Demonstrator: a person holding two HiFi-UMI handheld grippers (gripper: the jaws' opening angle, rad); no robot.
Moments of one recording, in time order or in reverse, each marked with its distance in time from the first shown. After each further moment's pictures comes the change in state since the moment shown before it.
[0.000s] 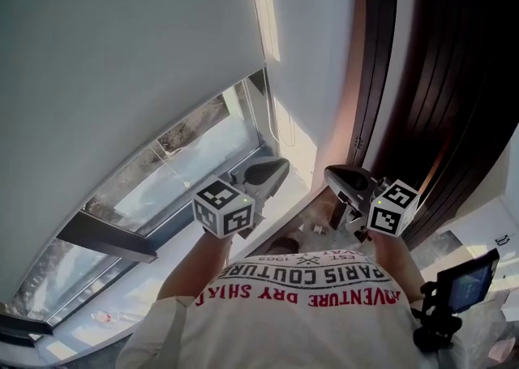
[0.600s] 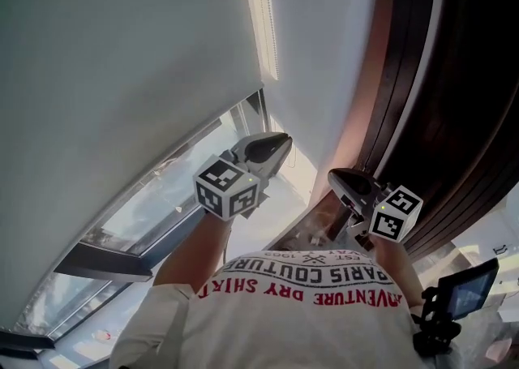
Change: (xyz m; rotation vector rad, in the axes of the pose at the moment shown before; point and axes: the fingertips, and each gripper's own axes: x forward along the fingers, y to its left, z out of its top) left arm 0.068 0.108 0.040 0.085 -0.037 0.023; right arm 0.047 -0.077 0.009 0.030 -0.004 -0.066
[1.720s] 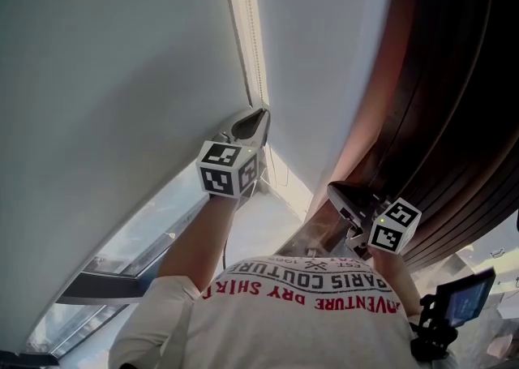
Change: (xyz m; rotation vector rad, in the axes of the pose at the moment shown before) left arm 0.051 0.129 0.028 0.012 -0.041 0.283; right arm 0.019 -0.038 0.012 0.017 0.001 -0.047
